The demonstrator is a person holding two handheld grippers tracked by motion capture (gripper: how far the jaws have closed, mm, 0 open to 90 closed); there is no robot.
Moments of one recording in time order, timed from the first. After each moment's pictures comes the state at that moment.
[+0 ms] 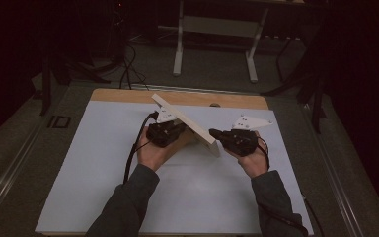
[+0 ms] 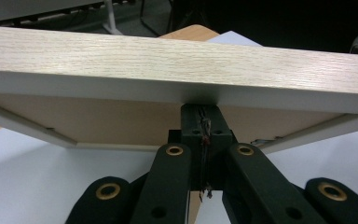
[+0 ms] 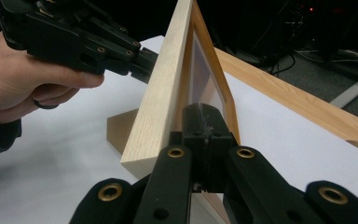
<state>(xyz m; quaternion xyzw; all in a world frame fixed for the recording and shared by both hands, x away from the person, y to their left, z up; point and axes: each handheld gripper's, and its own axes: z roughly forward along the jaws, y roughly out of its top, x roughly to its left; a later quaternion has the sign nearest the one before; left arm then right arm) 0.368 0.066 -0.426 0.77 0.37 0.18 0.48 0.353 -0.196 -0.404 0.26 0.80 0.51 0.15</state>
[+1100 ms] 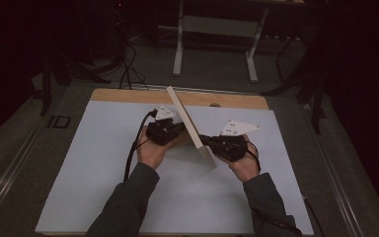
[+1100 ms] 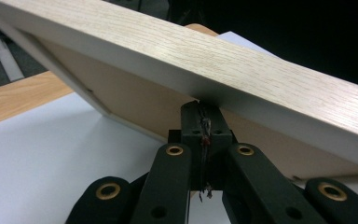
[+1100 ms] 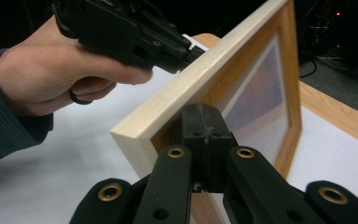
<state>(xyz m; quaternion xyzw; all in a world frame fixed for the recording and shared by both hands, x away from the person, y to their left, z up) 0.375 0.068 -0.427 0.77 0.38 0.16 0.48 0.342 -0.170 -0.411 0.22 0.82 0.52 0.14</state>
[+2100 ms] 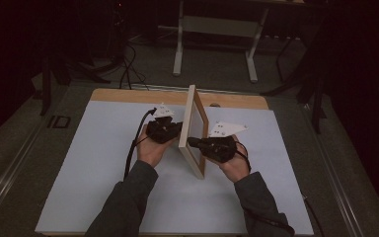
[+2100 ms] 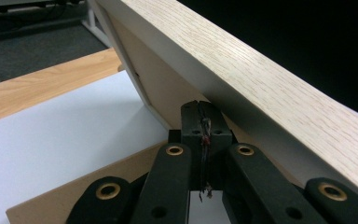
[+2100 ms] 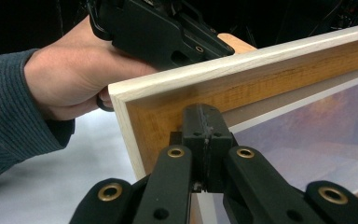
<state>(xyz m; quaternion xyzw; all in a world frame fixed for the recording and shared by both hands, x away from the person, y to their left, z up) 0.384 0.072 -0.431 0.77 0.37 0.13 0.51 0.342 -0.143 -0.416 0.21 0.82 0.52 0.12</state>
